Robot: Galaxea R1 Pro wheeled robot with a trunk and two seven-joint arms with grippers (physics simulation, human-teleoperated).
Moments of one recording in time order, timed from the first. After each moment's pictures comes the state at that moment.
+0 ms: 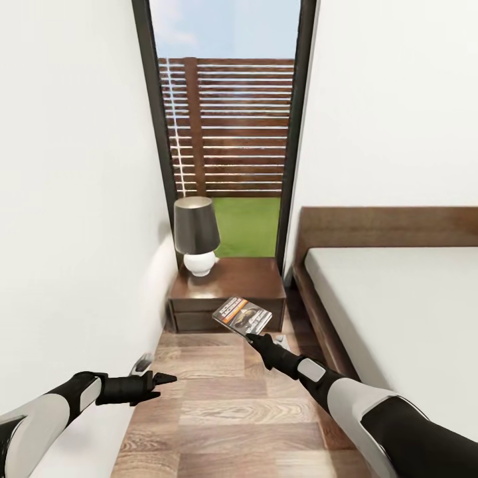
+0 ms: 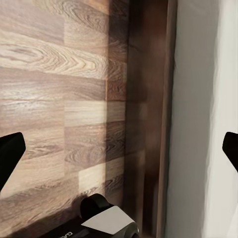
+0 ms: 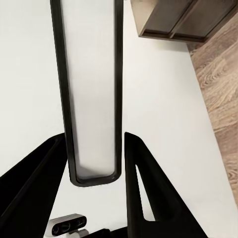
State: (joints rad) left arm -0.85 0.25 0.25 -0.02 -0.06 0.57 -0.98; right arm -0.92 0.10 0.42 0.02 -1.28 0.37 0.64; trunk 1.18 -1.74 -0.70
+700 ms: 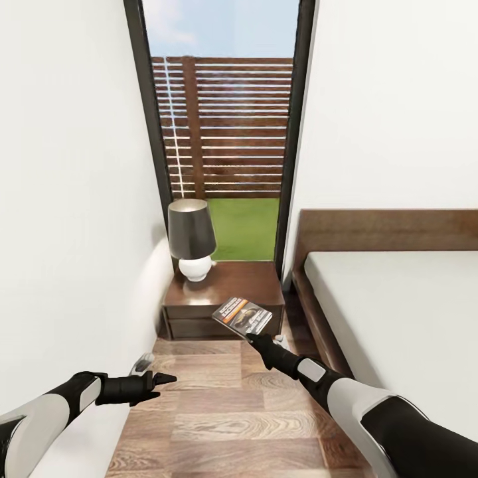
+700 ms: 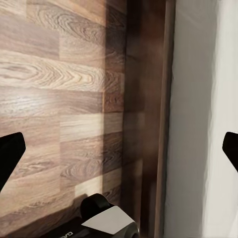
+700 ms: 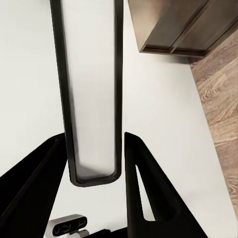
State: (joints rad) left arm -0.85 0.25 0.25 -0.02 -0.06 0.57 -0.97; right arm -0.92 0.10 0.42 0.02 -1.28 0.37 0.64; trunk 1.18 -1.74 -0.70
